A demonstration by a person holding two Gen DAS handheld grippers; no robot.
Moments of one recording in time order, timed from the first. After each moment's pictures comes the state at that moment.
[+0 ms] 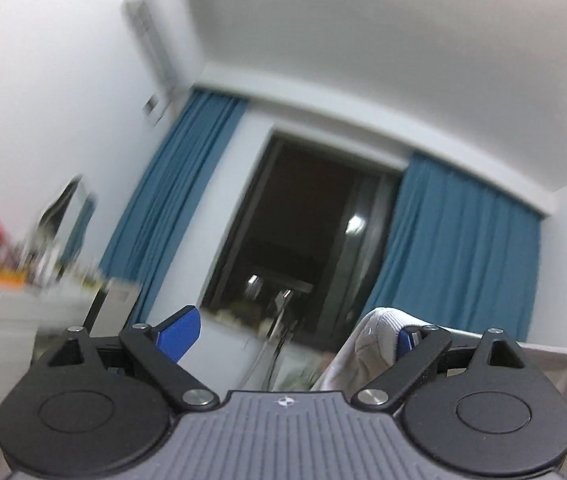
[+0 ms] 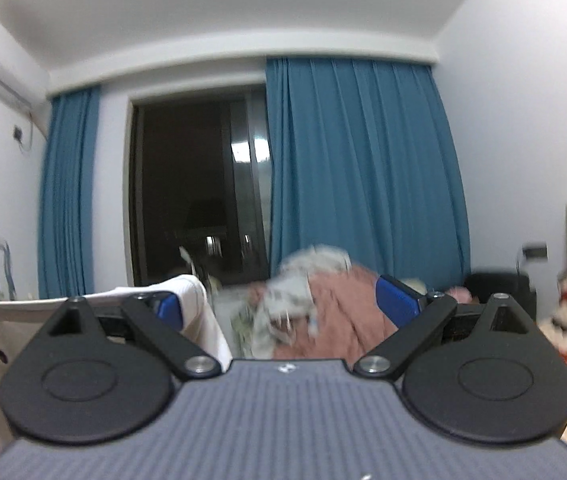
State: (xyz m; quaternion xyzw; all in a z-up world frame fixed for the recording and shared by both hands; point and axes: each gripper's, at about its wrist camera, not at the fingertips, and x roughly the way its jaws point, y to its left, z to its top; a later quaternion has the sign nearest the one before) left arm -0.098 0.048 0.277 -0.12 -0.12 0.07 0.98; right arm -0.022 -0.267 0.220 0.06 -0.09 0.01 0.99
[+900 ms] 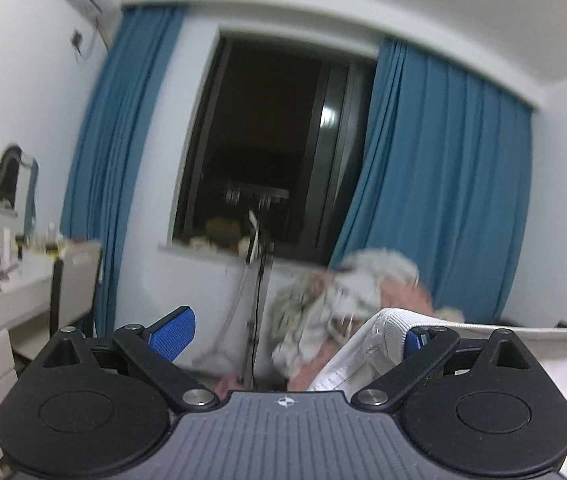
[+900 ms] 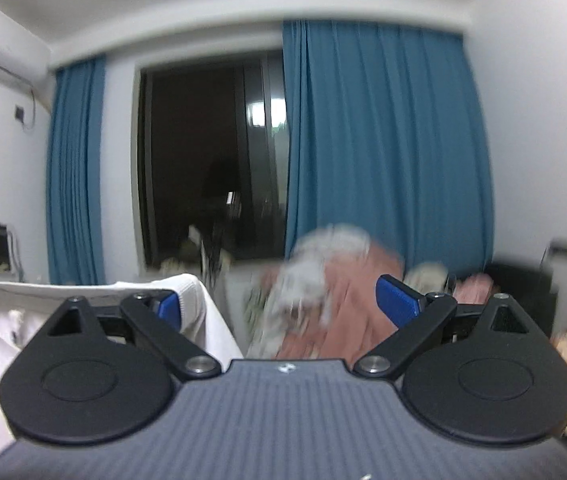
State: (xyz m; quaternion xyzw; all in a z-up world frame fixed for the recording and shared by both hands) left arm 0.123 0.004 0.306 -0.07 0.09 0.03 0.99; right arm 0.126 -0.299 0.276 0.06 0.04 0.04 1.00
